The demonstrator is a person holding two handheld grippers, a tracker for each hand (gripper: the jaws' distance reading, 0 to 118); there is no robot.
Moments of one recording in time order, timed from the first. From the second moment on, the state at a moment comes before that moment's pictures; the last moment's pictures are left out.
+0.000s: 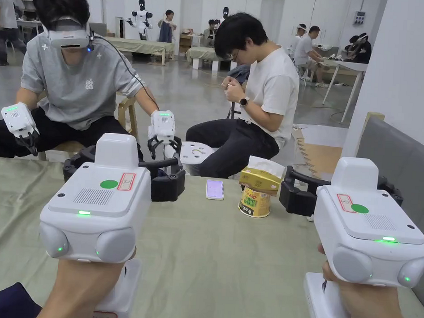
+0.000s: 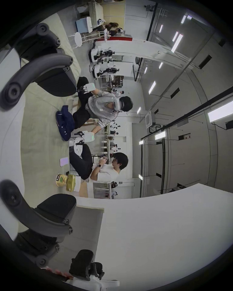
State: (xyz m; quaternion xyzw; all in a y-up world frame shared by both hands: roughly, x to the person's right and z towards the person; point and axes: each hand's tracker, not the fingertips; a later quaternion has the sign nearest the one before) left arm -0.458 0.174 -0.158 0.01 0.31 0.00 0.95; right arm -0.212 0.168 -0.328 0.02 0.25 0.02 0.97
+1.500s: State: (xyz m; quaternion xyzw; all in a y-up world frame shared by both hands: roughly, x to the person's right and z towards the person) left arm -0.457 0.171 -0.150 0.03 0.33 0.00 0.94; right arm -0.214 0.159 -0.323 0.02 0.25 0.01 0.97
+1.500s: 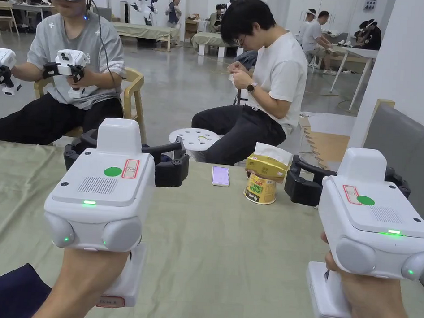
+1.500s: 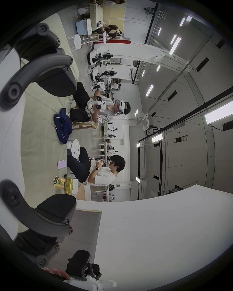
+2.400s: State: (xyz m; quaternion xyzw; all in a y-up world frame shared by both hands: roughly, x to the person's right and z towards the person) left arm -0.450 0.166 -0.152 0.02 0.32 -0.01 0.95; right arm -0.213 0.155 -0.311 0.05 0.26 0.02 0.96
